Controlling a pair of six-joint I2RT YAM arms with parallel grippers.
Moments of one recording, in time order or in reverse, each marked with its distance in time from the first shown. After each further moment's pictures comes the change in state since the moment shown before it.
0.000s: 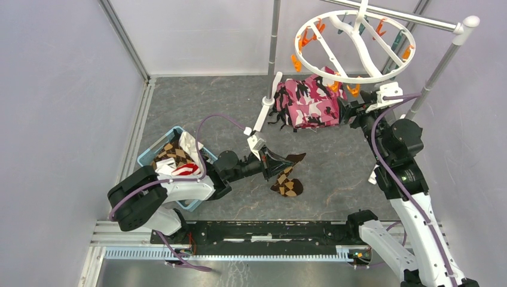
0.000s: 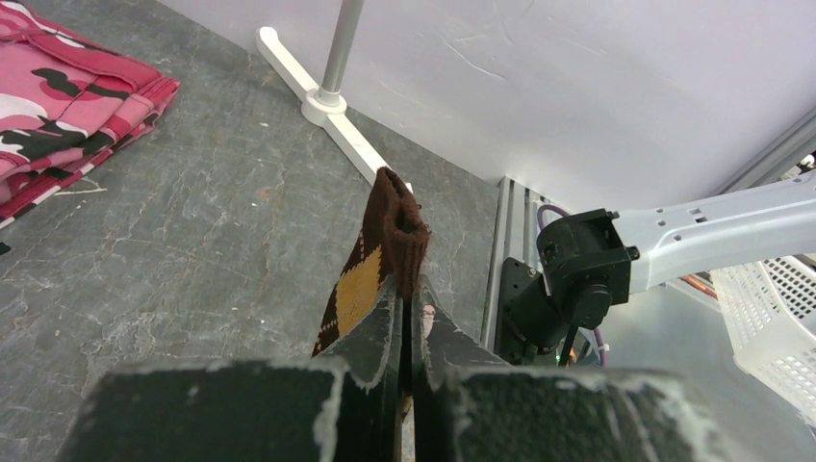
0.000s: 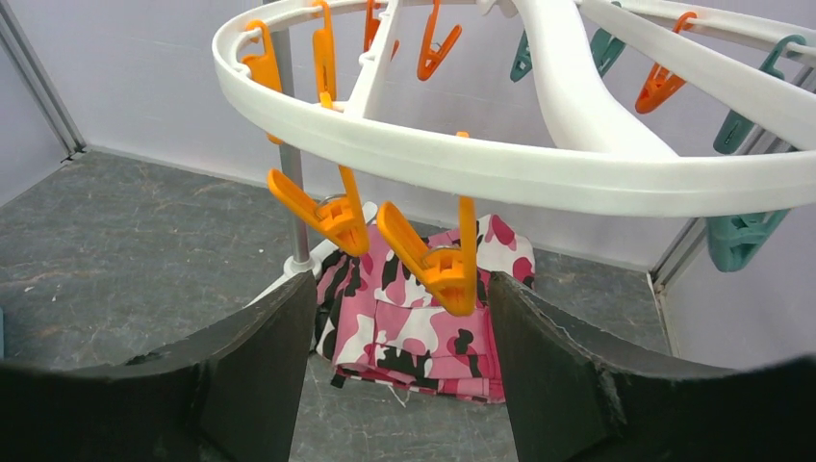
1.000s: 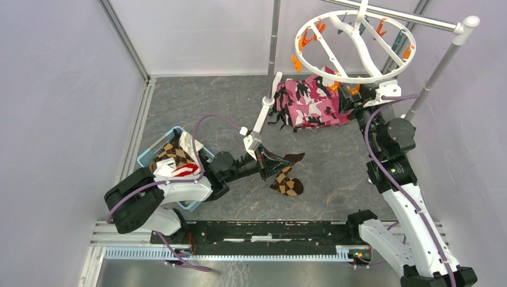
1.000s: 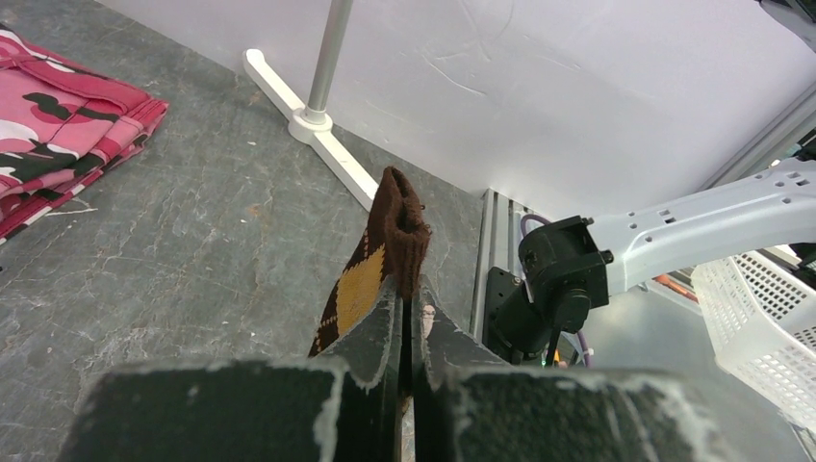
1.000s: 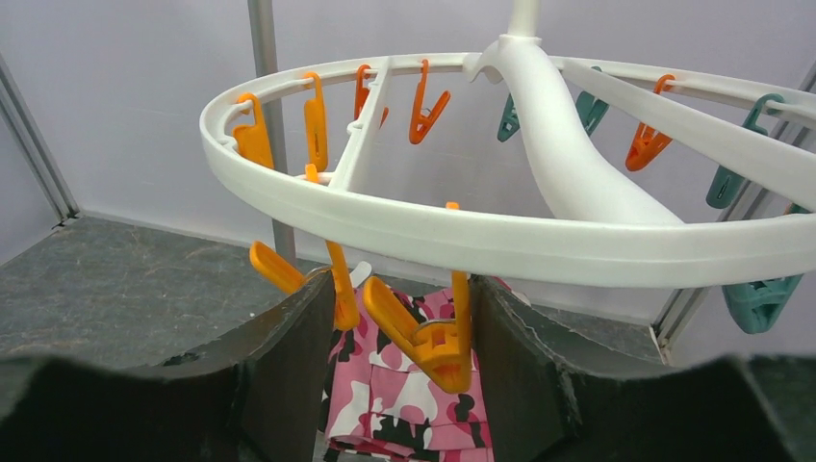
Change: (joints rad) left arm 0.015 -0.030 -0.026 0.053 0.027 -0.019; right arm 0.000 0.055 -0.092 0.288 0.011 0.003
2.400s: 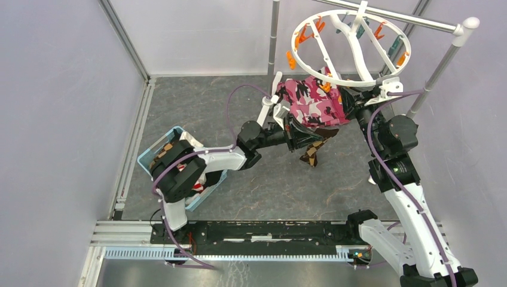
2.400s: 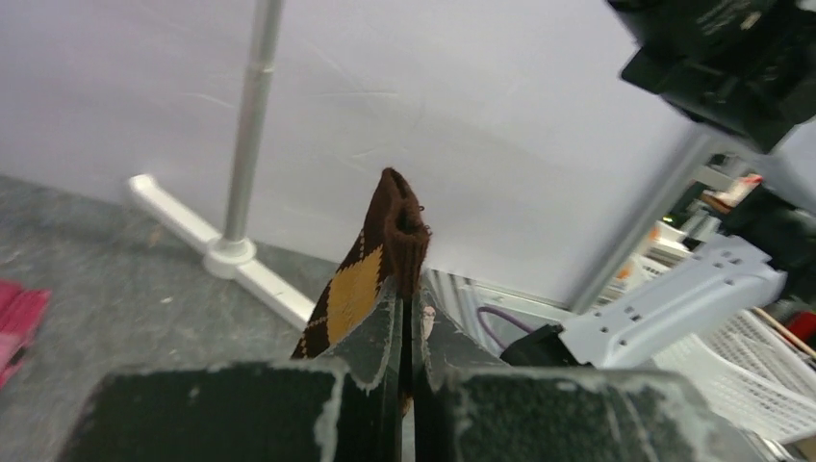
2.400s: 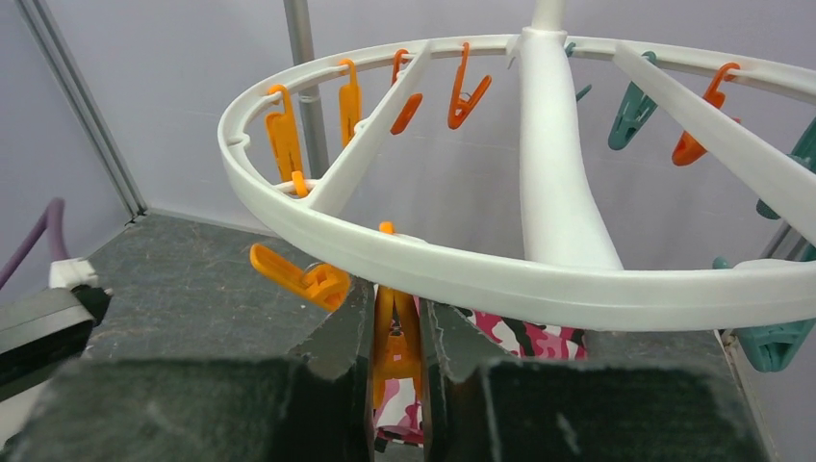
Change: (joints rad) left arm 0.060 0.417 0.533 0.094 0.237 -0.132; right arm 0.000 0.011 0.044 -0.051 -0.064 0.097
